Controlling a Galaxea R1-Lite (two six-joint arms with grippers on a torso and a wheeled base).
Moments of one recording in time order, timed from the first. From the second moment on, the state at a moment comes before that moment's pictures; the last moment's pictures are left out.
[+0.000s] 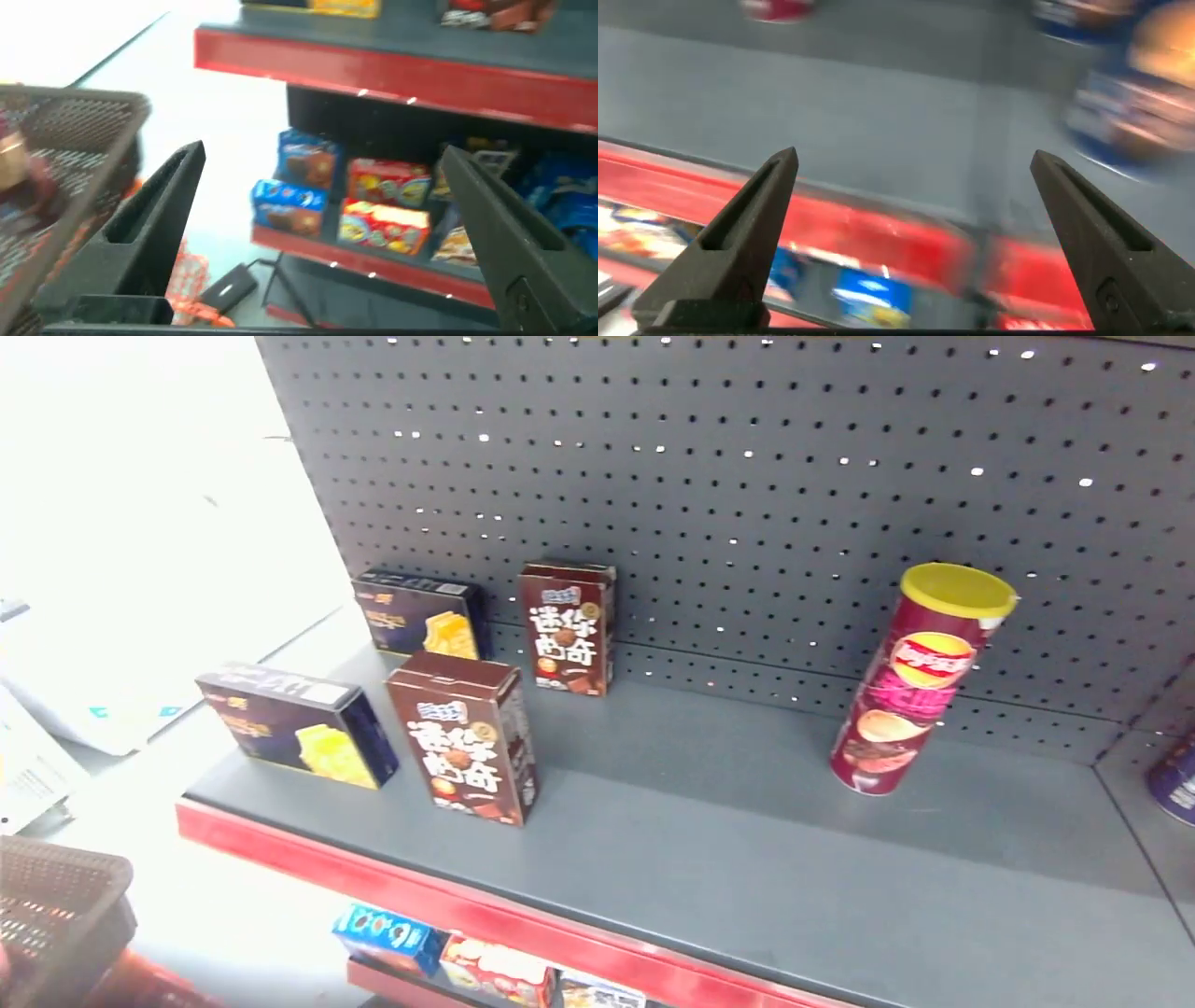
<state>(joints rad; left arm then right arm) 0.00 0.01 0.00 0.00 0.01 0.00 0.00 0.01 0.00 0.00 -0.02 -0.01</state>
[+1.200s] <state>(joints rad) 0.00 0.01 0.00 0.00 -0.01 0.00 0.00 0.01 0.00 0.00 -0.02 0.00</state>
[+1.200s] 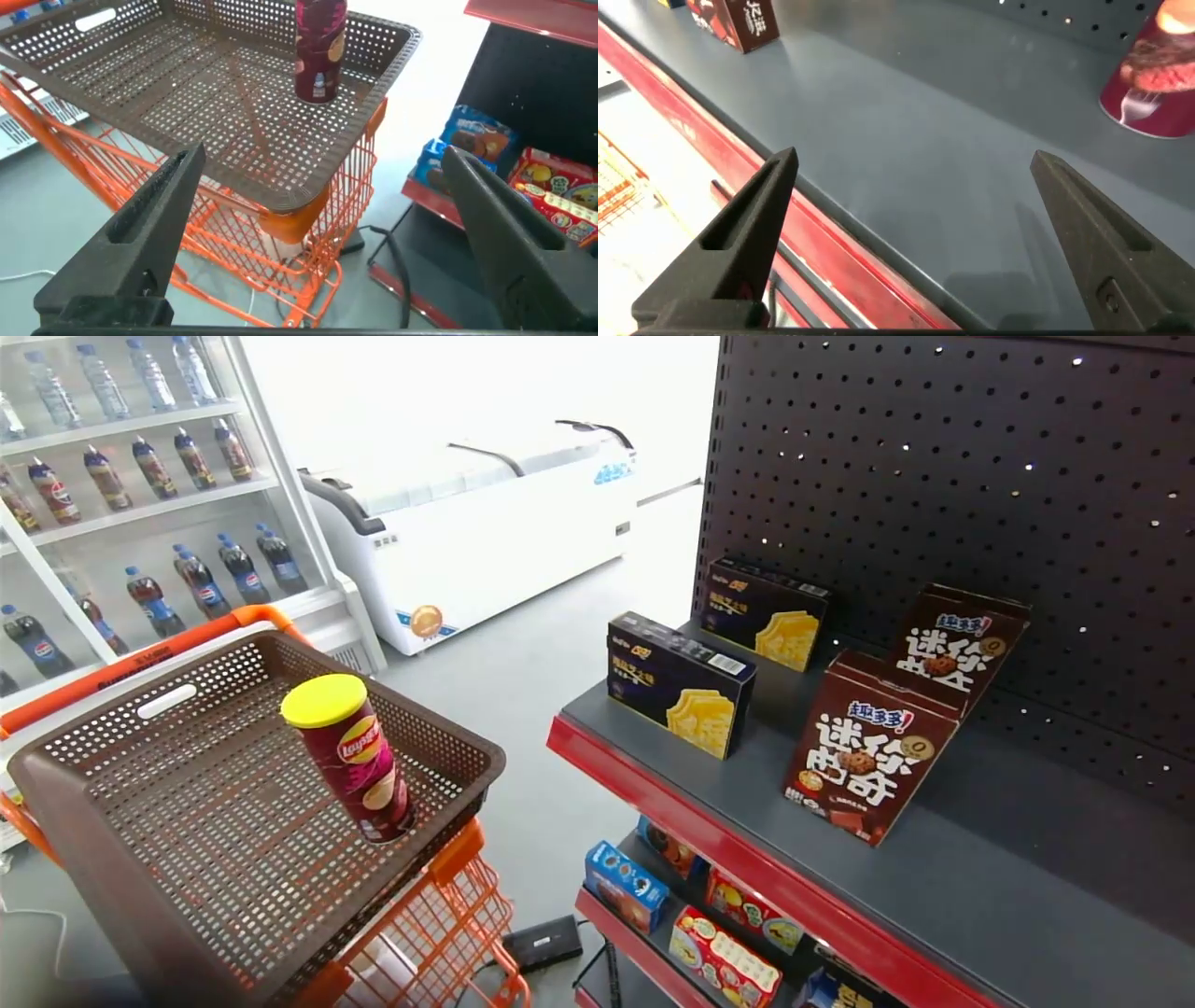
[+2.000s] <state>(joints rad) 0.00 0.01 0.00 0.00 -0.01 0.00 0.00 0.01 0.00 0.00 -0.02 -0.01</state>
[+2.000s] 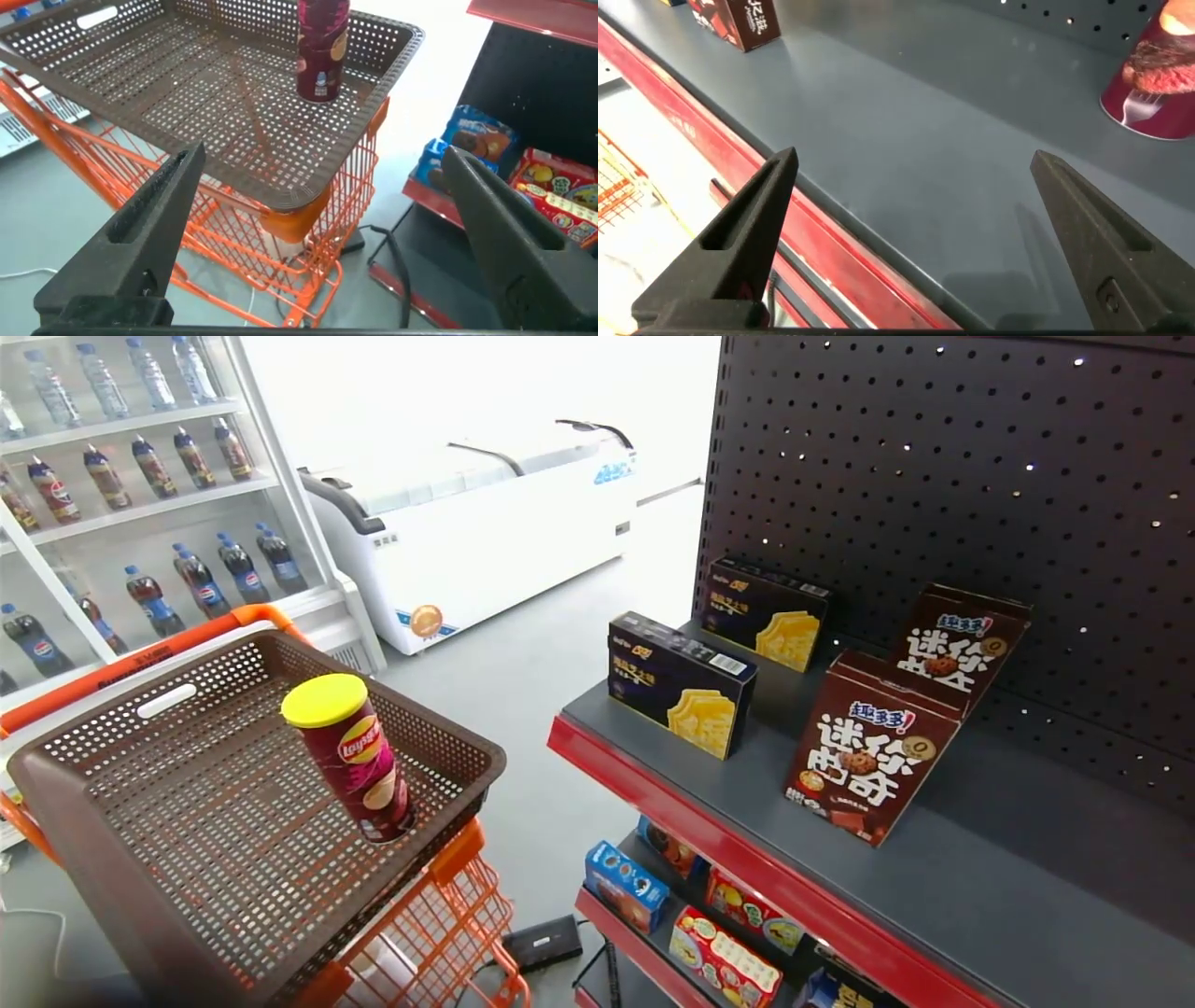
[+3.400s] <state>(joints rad) -0.01 0.77 -0.52 0.09 0.02 0.20 0.00 0.01 0.00 0.00 -0.02 -0.01</state>
